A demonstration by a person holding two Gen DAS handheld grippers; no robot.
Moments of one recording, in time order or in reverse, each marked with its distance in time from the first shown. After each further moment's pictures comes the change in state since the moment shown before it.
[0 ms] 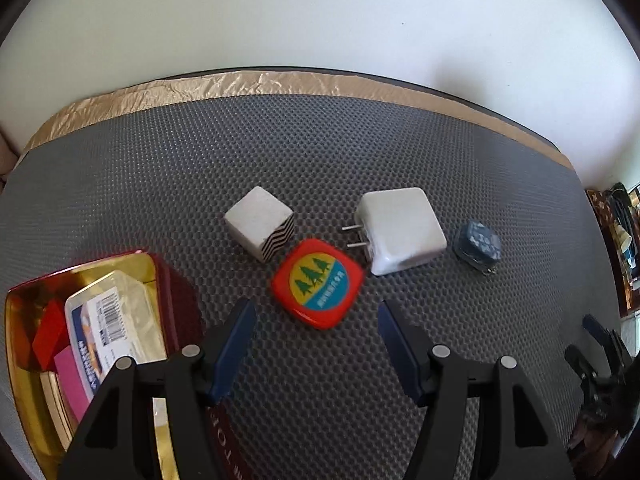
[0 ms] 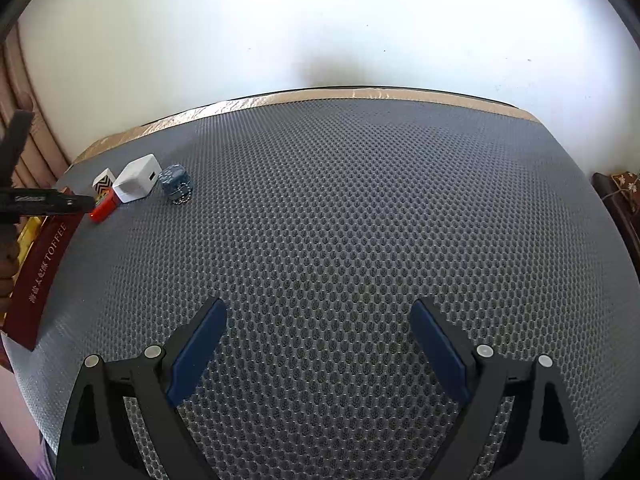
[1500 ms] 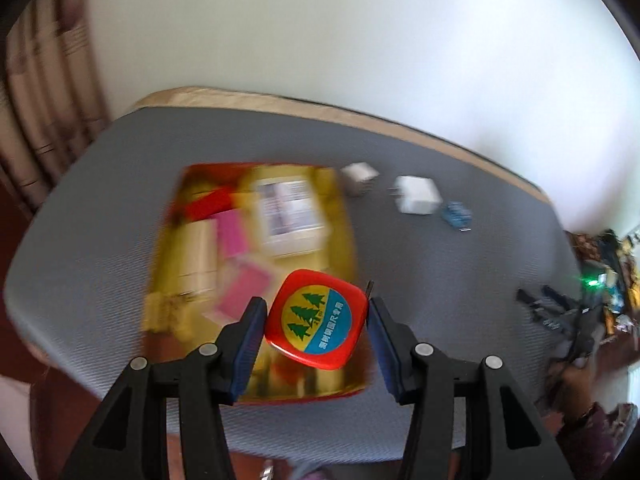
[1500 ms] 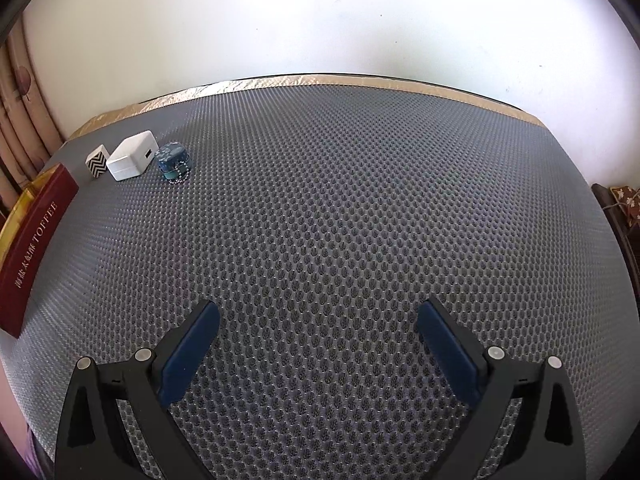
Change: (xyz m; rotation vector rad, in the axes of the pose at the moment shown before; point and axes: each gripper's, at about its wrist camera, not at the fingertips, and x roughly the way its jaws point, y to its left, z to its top) left arm -0.183 0.062 -0.141 -0.183 -0.161 0.074; right arm 0.023 0.027 0.004 -0.060 0.055 -0.055
